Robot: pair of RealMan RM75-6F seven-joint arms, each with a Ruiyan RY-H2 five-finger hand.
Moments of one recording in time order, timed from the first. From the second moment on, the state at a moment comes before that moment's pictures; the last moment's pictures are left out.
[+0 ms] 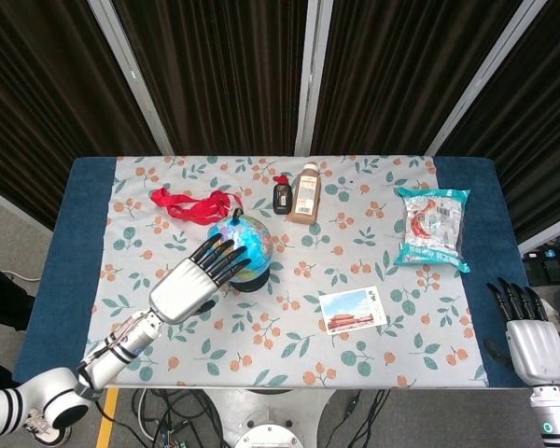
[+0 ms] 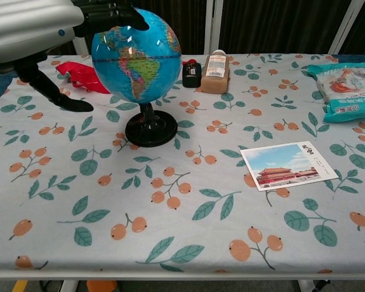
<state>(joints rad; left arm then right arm) -0.63 -1.33 -0.10 -1.71 1.66 1.13 0.39 0.06 -1.12 0.01 -1.57 -1.53 1.44 -0.08</state>
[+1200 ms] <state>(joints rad) -0.66 -1.34 -0.13 -1.72 1.70 1.17 0.42 0.06 -1.12 0.01 -1.56 -1.52 1.44 -0.08</state>
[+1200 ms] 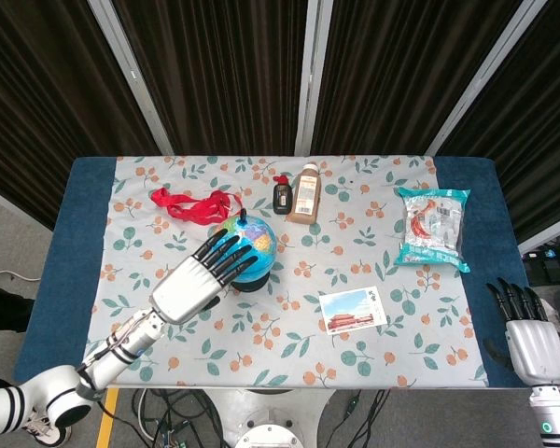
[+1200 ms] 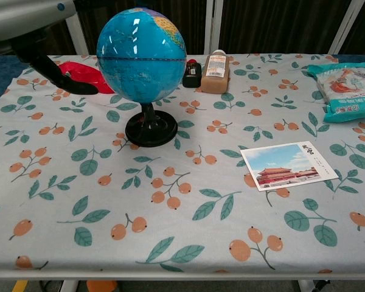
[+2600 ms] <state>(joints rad) -0.57 -1.29 -0.05 -1.68 1.63 1.24 0.39 0.06 -1.12 0.01 -1.58 -1.53 1.44 -0.09</state>
